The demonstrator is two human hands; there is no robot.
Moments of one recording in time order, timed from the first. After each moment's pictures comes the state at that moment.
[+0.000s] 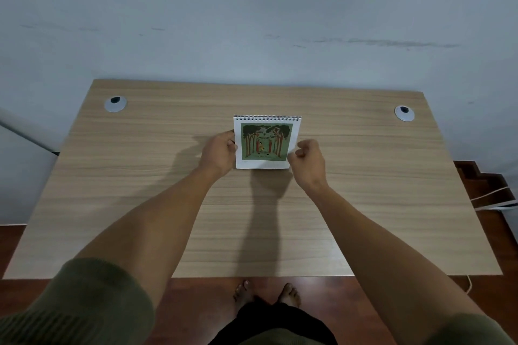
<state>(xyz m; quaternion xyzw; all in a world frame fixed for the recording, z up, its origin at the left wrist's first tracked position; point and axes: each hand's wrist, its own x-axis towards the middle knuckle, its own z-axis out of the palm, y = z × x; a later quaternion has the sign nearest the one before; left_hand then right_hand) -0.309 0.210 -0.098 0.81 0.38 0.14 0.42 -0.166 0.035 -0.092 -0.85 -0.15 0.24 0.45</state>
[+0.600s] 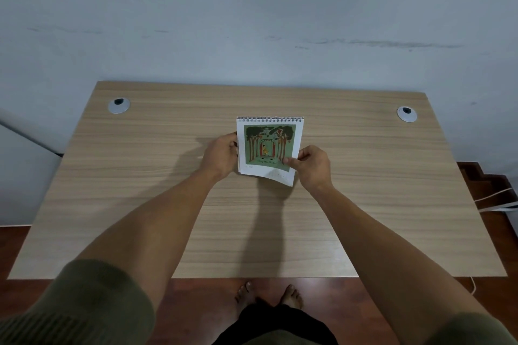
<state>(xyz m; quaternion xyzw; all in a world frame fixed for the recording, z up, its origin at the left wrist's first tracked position) -0.316 0.209 -0.091 0.81 0.37 0.11 0.44 -0.161 0.032 -0.096 -0.85 -0.14 0.26 0.43</state>
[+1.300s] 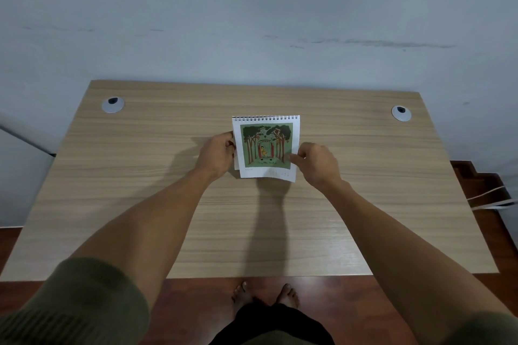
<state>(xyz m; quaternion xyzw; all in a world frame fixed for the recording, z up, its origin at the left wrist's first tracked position) -0.315 0.206 -0.088 0.80 0.38 0.11 0.44 -0.141 0.021 -0.072 -0.90 -0.33 0.20 0.20</state>
